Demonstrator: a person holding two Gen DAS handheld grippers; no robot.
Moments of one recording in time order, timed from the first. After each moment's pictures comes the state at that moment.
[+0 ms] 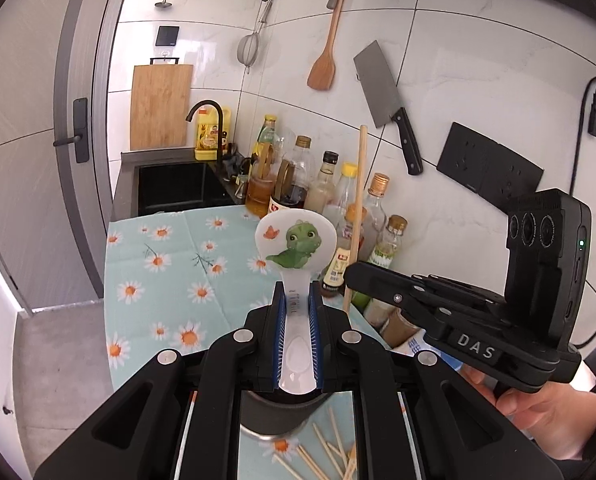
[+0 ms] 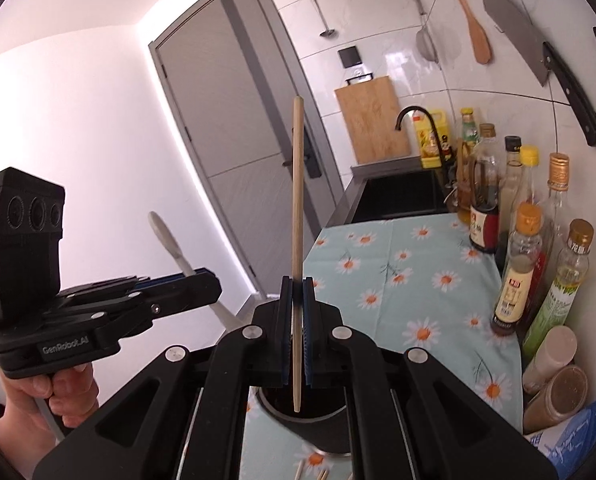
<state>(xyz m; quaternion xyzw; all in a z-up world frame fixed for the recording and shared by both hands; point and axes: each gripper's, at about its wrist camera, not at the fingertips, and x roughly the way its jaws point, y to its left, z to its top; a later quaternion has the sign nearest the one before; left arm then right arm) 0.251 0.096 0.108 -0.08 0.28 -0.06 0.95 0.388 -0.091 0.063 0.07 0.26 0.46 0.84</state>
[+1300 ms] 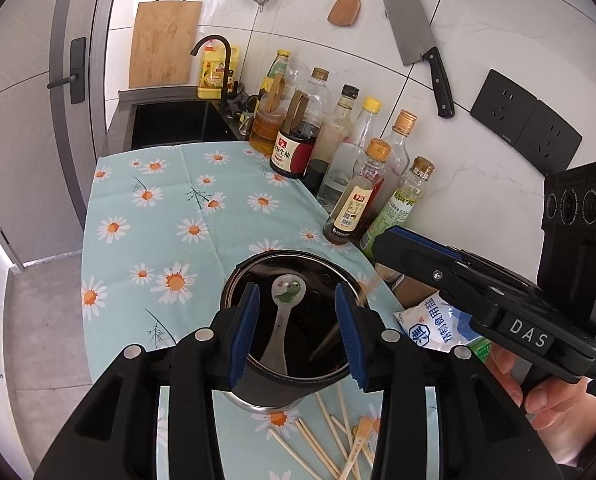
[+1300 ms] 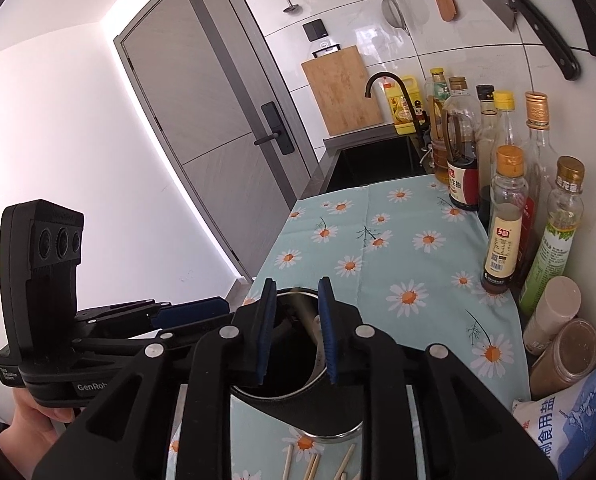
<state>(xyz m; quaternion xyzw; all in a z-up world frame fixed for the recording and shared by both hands) 0.276 0.101 0.043 -0.12 0.37 -0.06 0.92 0.389 -0.098 0.025 0.07 0.32 0.43 0.84</state>
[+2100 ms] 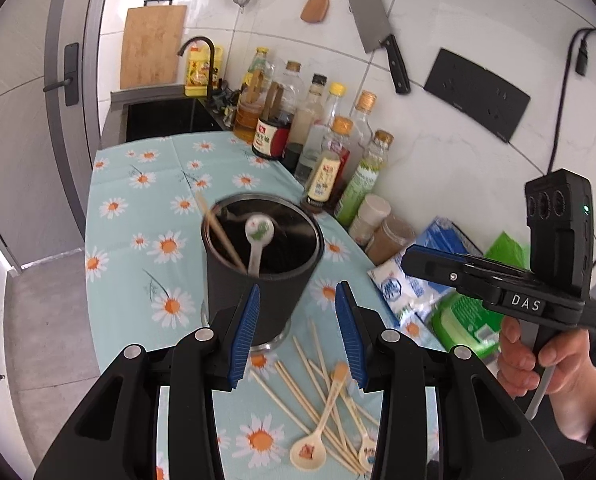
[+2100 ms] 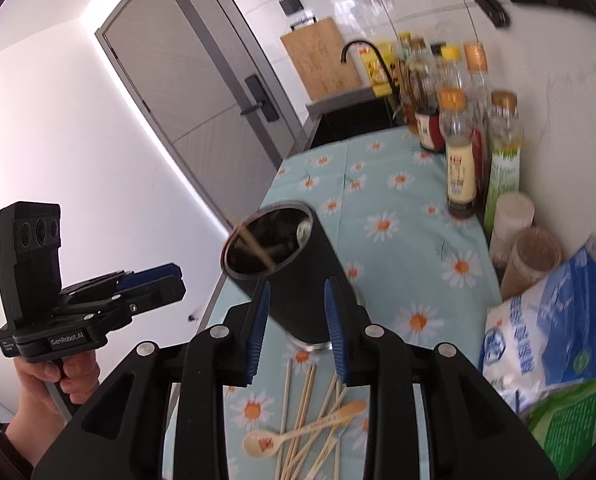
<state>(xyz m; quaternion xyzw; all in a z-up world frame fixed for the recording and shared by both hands) 0.202 0.078 0.045 -0.10 0.37 -0.09 0.92 0.334 -0.159 0.009 0.08 0.41 0.41 0.81</state>
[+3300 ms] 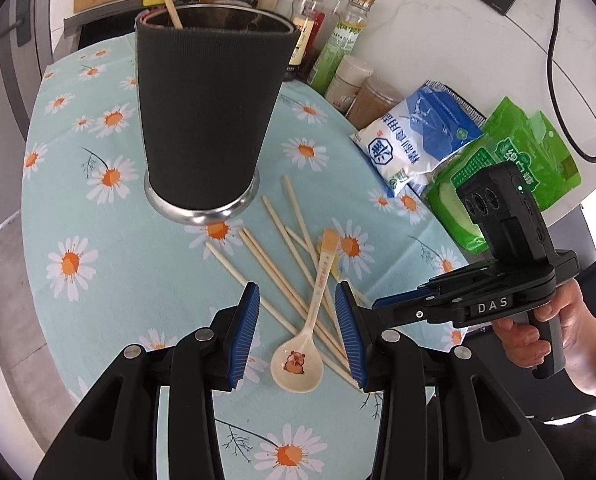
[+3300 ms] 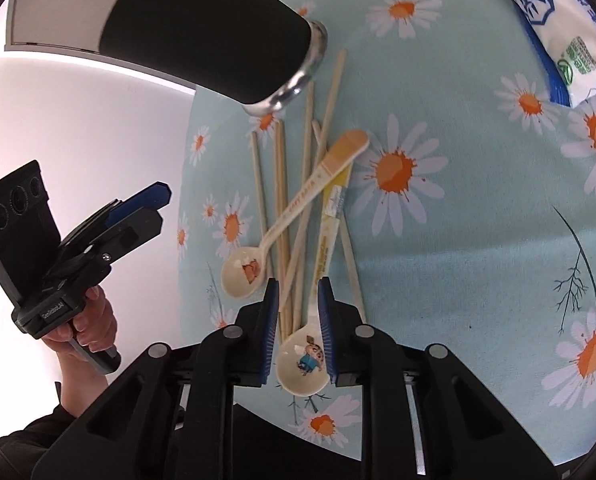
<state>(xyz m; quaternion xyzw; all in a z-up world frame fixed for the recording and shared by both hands) 0.180 0.054 -0.061 -0.09 0.51 -0.16 0.84 0.286 -0.162 -0.156 0.13 0.67 0.39 0.62</state>
